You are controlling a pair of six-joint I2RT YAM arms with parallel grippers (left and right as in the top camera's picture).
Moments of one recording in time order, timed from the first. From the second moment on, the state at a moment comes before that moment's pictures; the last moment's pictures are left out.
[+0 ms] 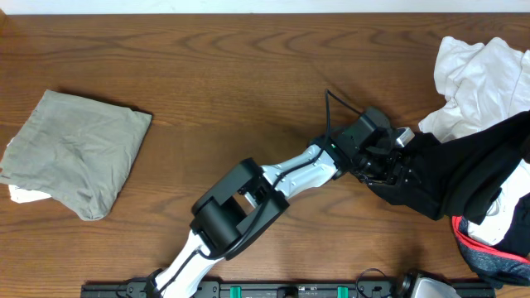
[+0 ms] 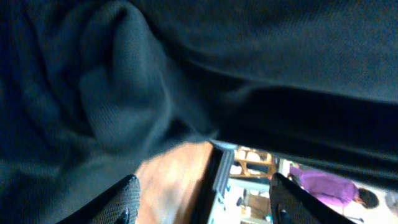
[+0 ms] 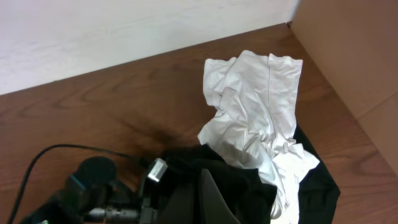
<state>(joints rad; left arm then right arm) -0.93 2.24 1.51 0.09 0.87 -0.86 -0.32 1.27 2.22 -1.58 -0.06 0.07</state>
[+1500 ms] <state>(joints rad) -0.96 2.35 1.52 0.24 0.81 -0.96 -0.32 1.27 2.22 -1.58 -0.07 0.07</state>
